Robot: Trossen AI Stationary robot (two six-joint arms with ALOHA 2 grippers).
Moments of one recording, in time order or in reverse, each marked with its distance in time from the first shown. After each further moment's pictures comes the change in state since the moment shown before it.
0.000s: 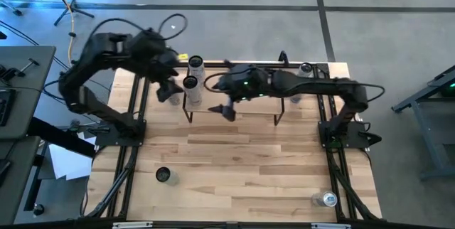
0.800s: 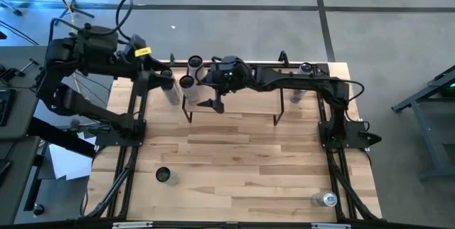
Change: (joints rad) left arm -0.139 -0.189 0.000 0.279 -0.064 -0.342; right arm -0.127 0.191 -0.001 0.281 -0.251 -0.170
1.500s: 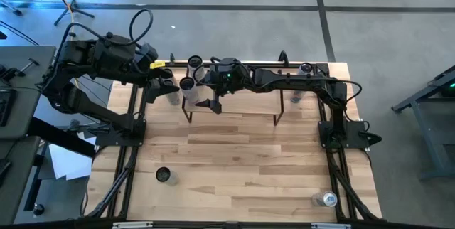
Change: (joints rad) left arm -0.058 0.053 0.000 -0.101 -0.055 -0.042; right arm 0.012 0.024 0.000 0.031 0.020 0.060
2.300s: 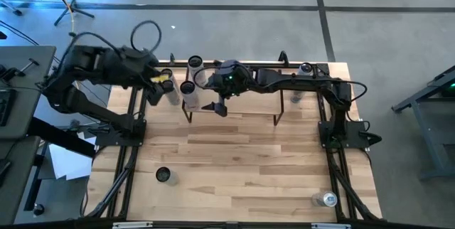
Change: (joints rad) left arm -0.035 -0.029 -0.100 -0.145 -0.211 -0.005; right arm 0.014 -0.050 0.000 -0.174 0.046 -0.006
